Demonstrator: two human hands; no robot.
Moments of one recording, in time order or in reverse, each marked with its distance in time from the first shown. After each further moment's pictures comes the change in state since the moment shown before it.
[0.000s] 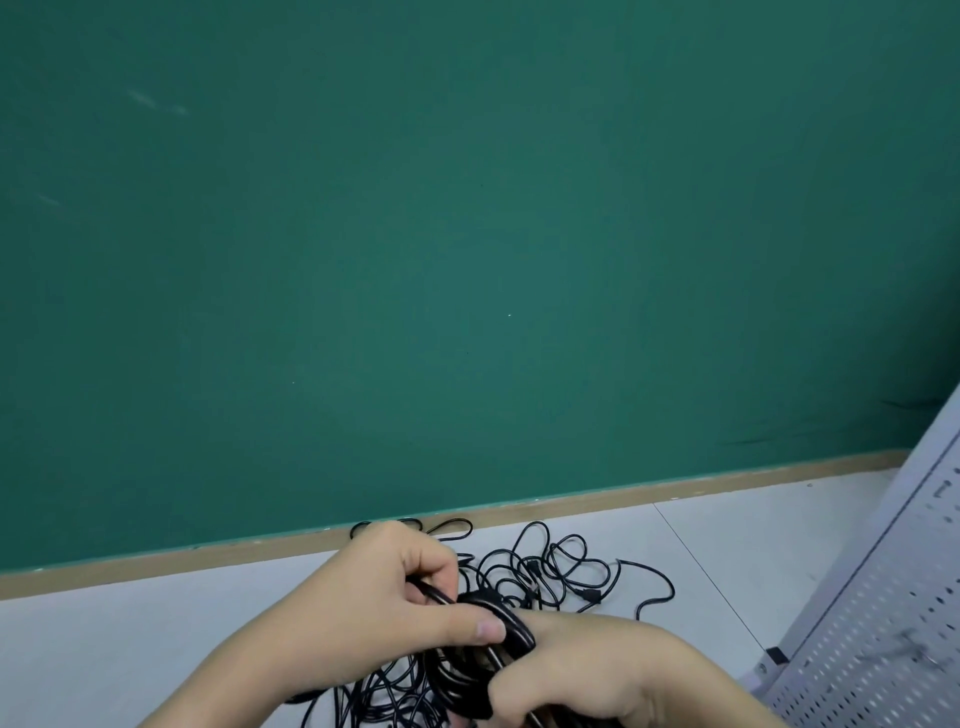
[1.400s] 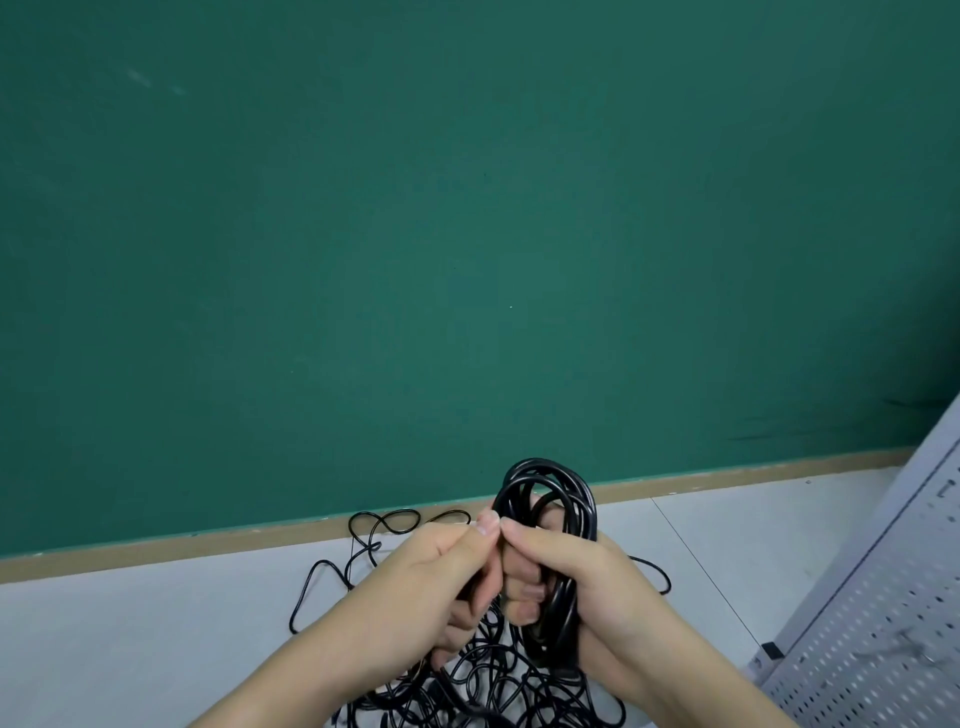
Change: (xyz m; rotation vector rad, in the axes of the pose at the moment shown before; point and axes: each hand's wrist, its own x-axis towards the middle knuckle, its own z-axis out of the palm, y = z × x) left_hand 0.016 0.008 0.037 -0.407 -0.007 -0.062; right_hand 0.010 0.013 -0.007 0.810 0.371 -0.367
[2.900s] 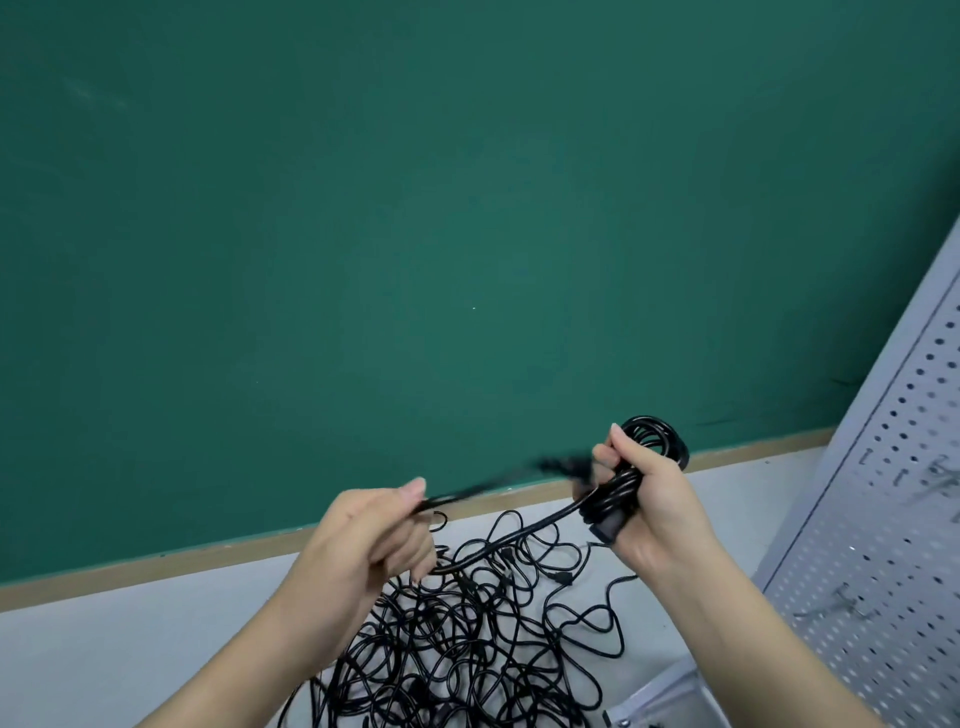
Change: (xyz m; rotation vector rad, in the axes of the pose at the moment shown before) left_hand 0.005 -0.002 -0.010 -0.262 0.151 0.358; right_hand 0.010 -0.052 -0.073 0.500 0.464 -0.209
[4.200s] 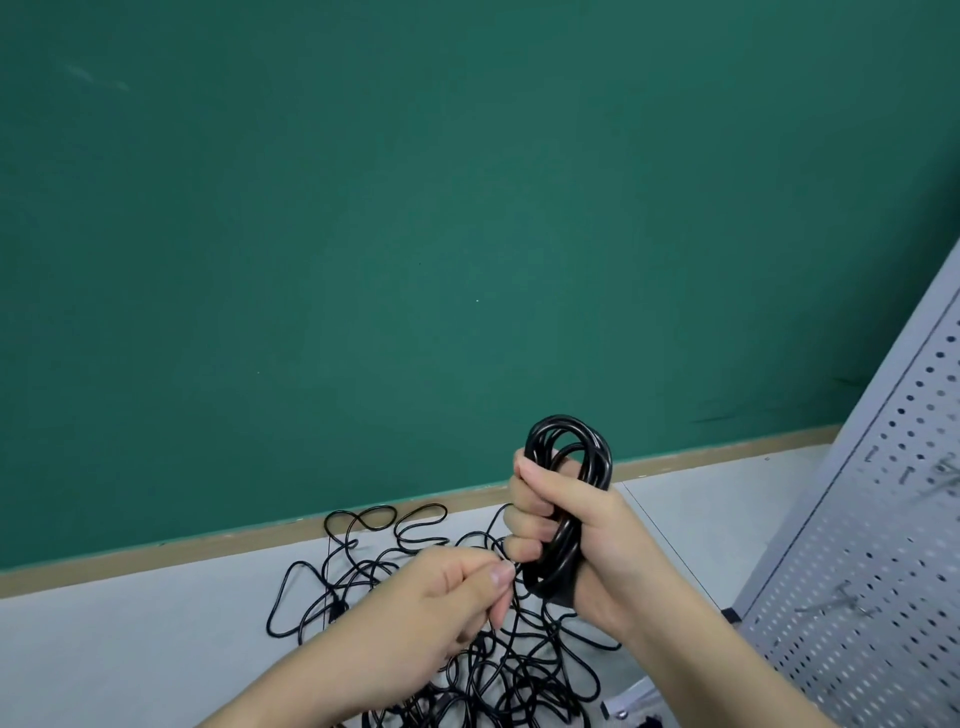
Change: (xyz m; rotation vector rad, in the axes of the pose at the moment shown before) left_hand -0.015 -0.012 0.027 0.393 -0.311 -0.327; right_hand -0.043 0.042 0.023 -0.282 -0.394 0.142
